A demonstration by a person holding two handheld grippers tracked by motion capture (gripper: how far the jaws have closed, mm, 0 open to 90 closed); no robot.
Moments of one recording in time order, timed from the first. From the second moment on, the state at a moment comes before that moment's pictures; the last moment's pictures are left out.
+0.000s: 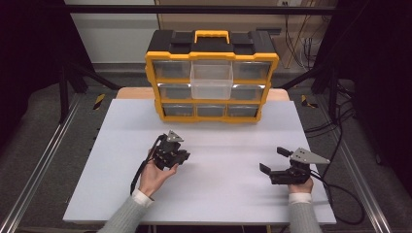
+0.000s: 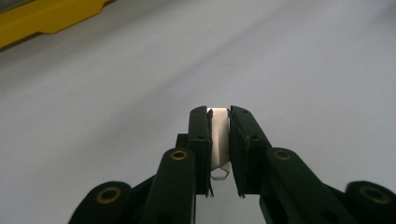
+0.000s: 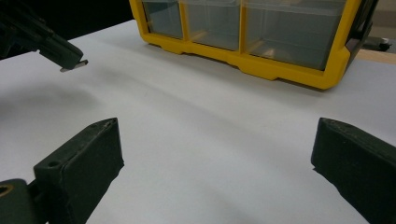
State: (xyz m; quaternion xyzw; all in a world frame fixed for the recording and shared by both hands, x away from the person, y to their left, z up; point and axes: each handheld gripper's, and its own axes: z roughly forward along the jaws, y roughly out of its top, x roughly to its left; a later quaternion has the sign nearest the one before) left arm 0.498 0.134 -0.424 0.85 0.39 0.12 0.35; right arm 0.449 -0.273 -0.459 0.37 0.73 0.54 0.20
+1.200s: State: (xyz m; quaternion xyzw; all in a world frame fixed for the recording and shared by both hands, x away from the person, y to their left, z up) left arm 0.476 0.156 -0.369 0.83 0.38 0.14 0.39; right arm 0.449 -0.273 -0.459 0.37 0.73 0.54 0.20
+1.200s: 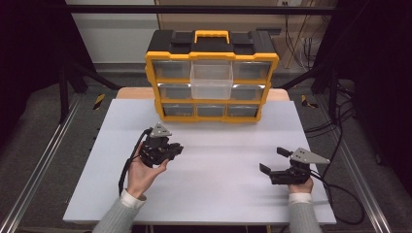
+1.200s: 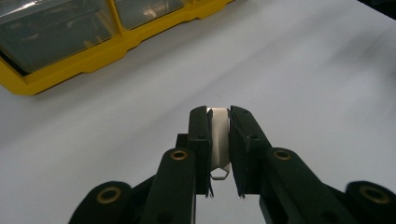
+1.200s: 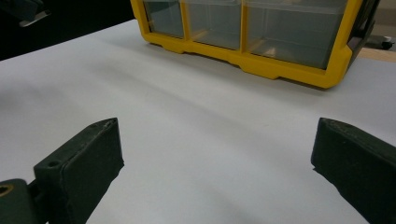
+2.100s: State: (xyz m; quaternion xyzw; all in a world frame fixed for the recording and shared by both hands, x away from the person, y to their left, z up) left arm 0.471 0.167 -0.323 0.82 0.36 0.15 0.42; right arm 0.449 -0.273 -0.458 0.36 0.73 0.55 0.20
